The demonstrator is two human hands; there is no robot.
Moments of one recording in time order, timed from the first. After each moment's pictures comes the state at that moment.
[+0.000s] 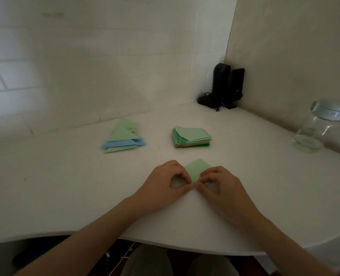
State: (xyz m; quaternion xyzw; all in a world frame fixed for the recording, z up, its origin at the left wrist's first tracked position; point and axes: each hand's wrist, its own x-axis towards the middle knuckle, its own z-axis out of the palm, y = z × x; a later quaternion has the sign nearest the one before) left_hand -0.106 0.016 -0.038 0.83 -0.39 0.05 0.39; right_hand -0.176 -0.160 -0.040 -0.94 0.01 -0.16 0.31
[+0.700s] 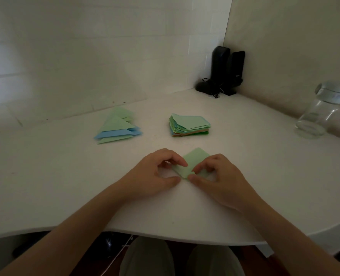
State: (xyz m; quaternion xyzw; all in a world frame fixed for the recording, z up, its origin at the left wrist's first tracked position) left_hand -0.098 0.038 -0.033 0.81 -0.39 -0.05 0.44; right_hand -0.175 -0.159 -0.034 -0.94 0.04 -0.09 0.32
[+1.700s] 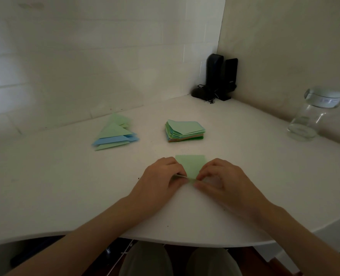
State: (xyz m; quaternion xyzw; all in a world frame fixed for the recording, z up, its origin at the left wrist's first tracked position) left_hand -0.112 0.011 -0.041 0.85 -0.42 0.14 0.30; right_hand -0.187 -0.182 -0.024 -0.95 -0.08 -0.12 0.26
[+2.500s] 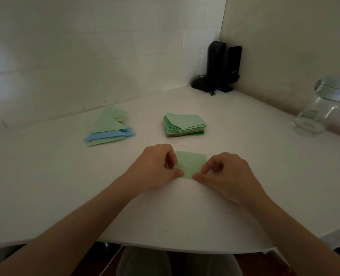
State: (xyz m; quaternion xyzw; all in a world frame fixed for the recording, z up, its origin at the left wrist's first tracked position) left_hand -0.086 0.003 -0.014 0.91 -0.27 -0.06 0.31; right_hand -0.169 -0.179 -0.025 -0.93 0.10 -0.12 0.34
